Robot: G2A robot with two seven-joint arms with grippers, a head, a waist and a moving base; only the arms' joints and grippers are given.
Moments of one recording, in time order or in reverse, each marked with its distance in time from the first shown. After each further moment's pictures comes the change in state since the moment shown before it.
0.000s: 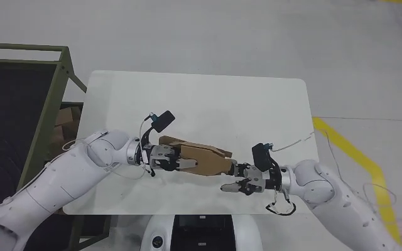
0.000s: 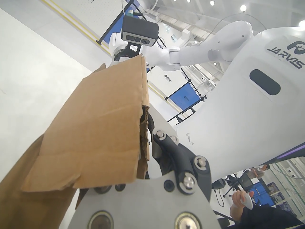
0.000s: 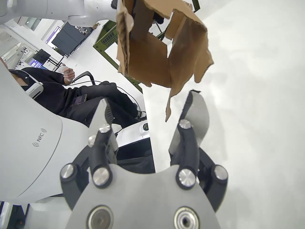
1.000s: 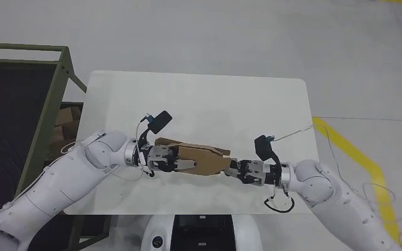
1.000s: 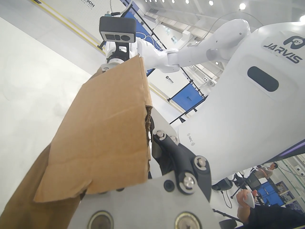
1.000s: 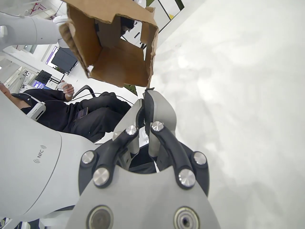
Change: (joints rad) left arm 0.077 -0.014 -0.096 -0.017 0.008 -0.037 -0.023; right arm -0.006 -0.015 0.014 0.040 0.088 0.100 0.015
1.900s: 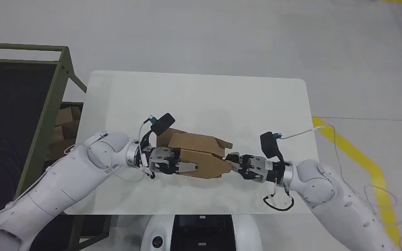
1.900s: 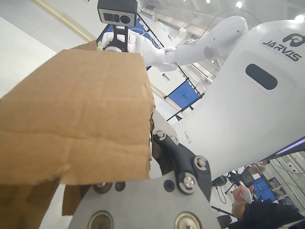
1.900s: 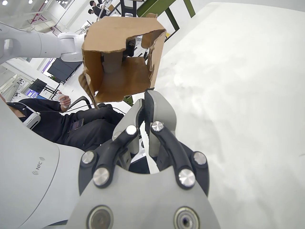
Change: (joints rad) left arm -0.010 -0.012 0.013 0.004 -0.024 0.021 -0.047; right arm -0.035 -0.016 0.050 -0.036 -0.058 -0.009 -0.096
